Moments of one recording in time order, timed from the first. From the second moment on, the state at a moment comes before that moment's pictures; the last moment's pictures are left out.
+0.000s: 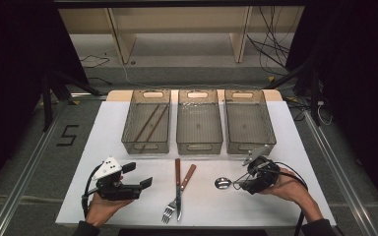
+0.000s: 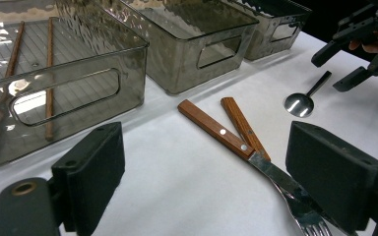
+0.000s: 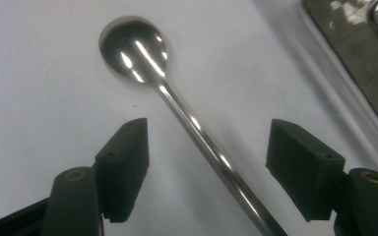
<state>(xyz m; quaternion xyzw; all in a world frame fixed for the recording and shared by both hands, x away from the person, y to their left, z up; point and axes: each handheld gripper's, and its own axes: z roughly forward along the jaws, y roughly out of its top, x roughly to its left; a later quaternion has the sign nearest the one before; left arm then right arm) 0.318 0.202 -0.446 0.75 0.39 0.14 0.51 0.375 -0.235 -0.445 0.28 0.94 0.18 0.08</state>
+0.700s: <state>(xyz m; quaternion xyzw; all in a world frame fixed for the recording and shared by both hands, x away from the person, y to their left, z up) 0.318 0.203 -0.445 0.75 0.38 0.14 0.52 0.387 -0.221 -0.451 0.23 0.96 0.12 0.07</state>
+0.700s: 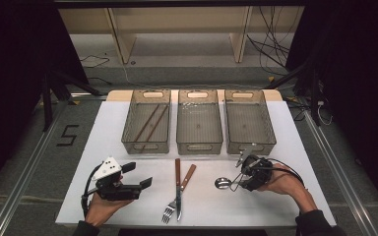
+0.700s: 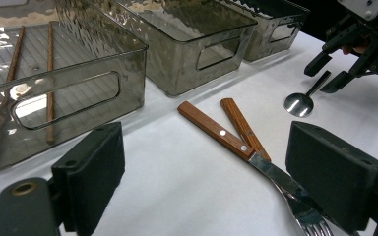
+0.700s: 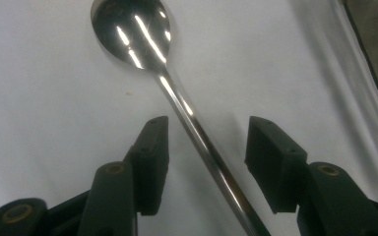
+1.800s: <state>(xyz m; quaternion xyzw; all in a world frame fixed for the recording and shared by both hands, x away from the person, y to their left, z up) 0.318 0.203 -0.445 0.76 0.38 0.15 0.51 0.384 -0.205 -0.453 0.19 0.98 0.07 0.06</state>
